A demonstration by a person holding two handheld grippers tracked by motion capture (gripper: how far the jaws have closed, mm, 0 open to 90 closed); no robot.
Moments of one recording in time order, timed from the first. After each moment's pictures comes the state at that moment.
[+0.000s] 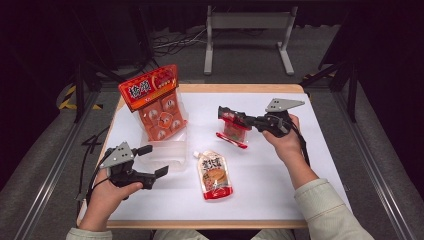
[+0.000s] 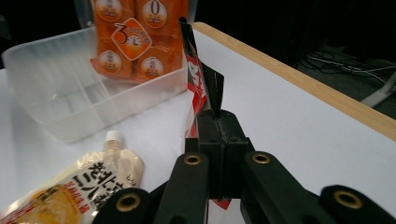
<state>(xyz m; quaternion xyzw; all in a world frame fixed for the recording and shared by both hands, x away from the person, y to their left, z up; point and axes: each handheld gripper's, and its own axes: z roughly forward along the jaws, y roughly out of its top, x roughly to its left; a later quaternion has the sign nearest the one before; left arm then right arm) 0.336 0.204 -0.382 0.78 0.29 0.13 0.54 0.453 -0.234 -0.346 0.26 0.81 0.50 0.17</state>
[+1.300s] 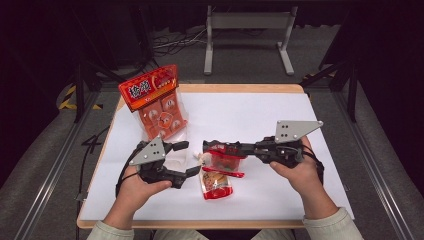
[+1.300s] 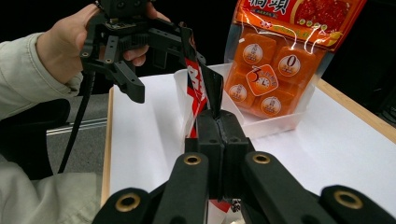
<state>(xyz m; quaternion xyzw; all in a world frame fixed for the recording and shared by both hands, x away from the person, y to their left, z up) 0.338 0.127 -0.350 0.78 0.17 0.10 0.59 0.348 -0.213 -0.293 0.11 0.82 0.54 0.10</state>
